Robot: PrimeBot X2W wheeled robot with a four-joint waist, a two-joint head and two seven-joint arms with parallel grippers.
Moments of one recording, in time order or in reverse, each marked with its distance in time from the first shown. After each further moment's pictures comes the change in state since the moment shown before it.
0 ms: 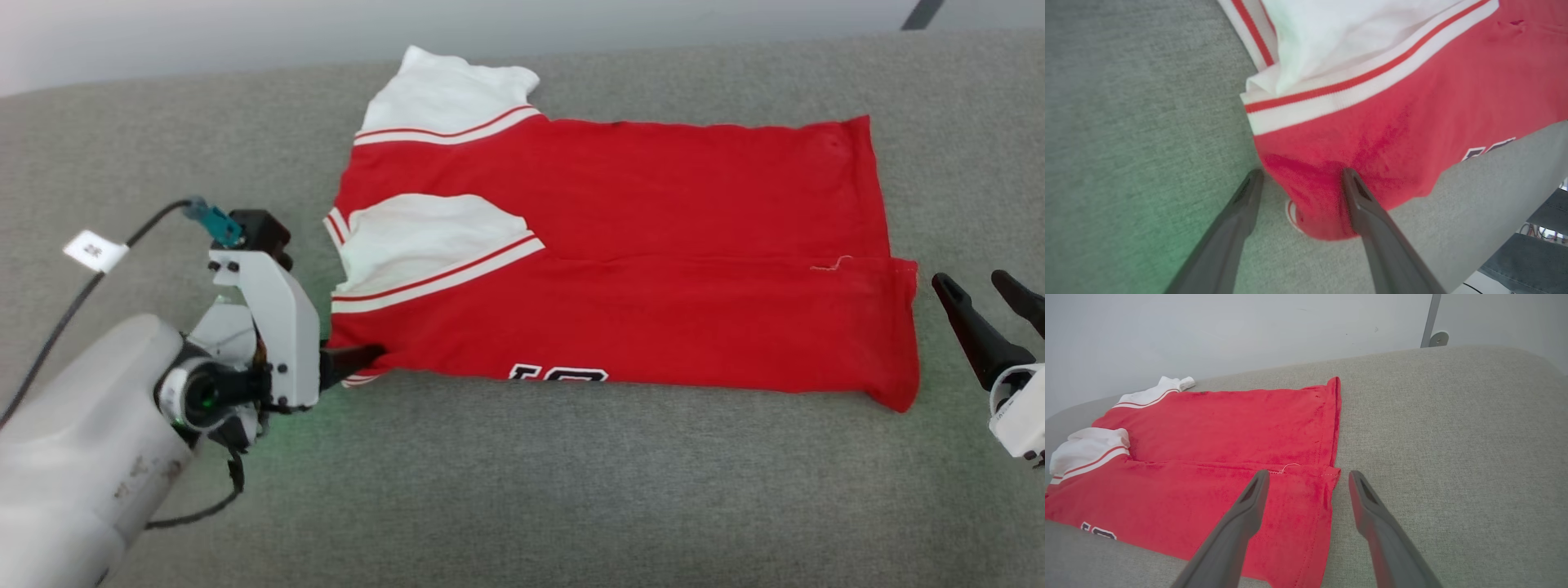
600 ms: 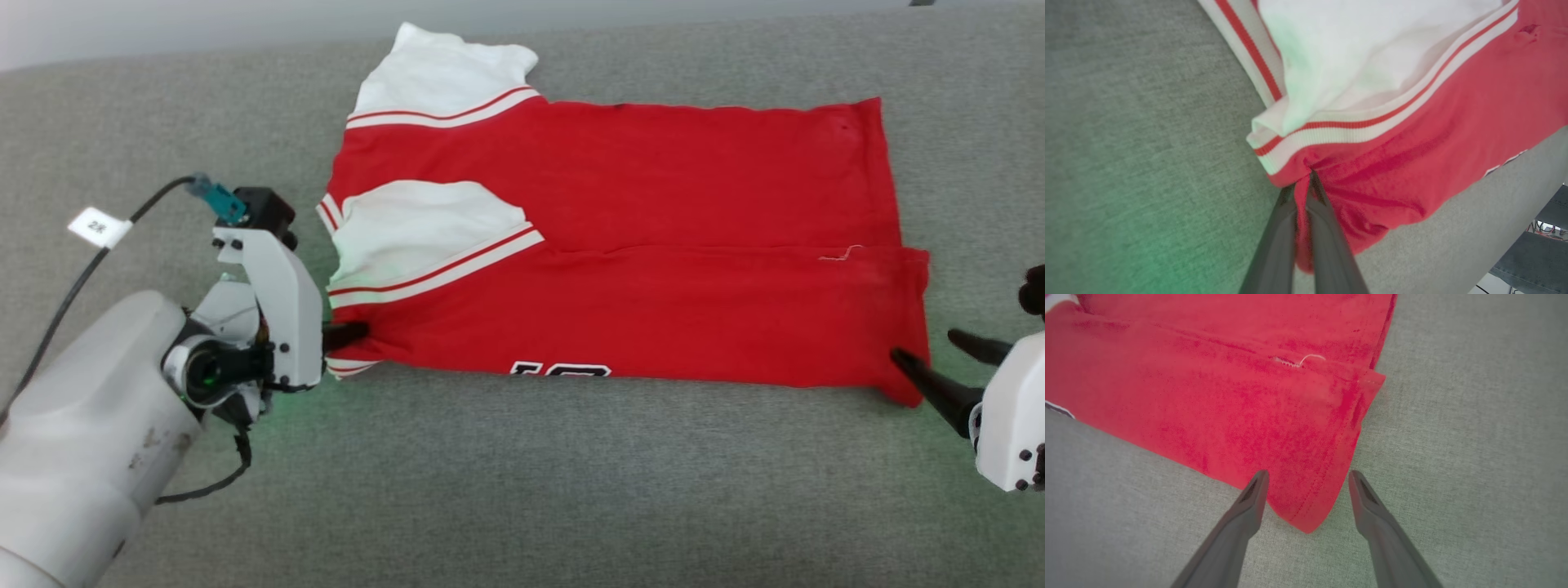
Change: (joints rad) left arm -0.059 -0.062 -0.024 0.128 0.007 -0.080 0.004; right arm -0.024 -0.153 0.170 -0.048 0.010 0.000 0.290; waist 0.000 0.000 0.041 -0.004
